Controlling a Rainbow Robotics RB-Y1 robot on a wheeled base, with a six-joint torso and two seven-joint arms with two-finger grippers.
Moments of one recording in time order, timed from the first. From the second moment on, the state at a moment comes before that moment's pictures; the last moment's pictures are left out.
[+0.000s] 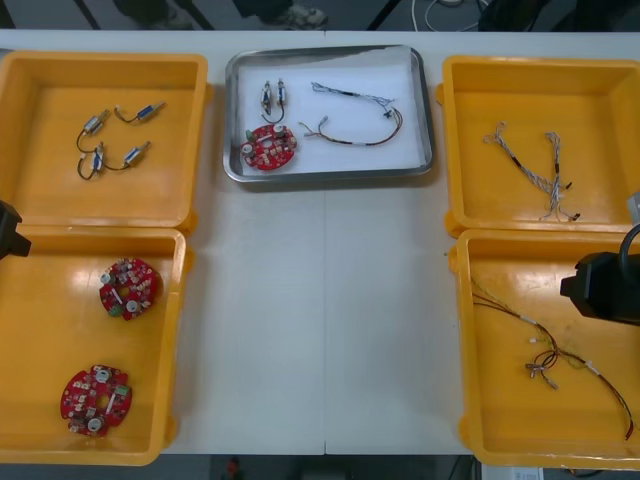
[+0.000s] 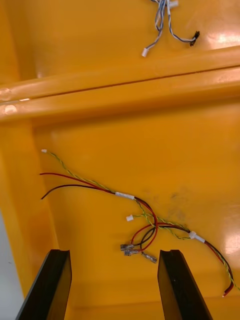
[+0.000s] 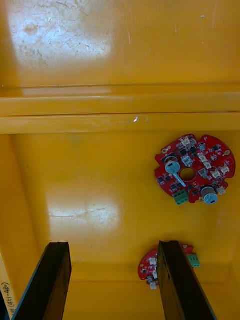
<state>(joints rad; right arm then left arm) -0.04 -0.54 -0.25 -2.50 -0.62 1.92 1.07 -0.25 0.88 0.26 -2.08 0.87 1.91 -1.28</state>
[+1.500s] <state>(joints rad) -0.01 -0.66 -0.32 -2.37 -0.73 1.92 1.22 -0.25 0.88 0.26 -2.08 0.87 1.91 -1.28</state>
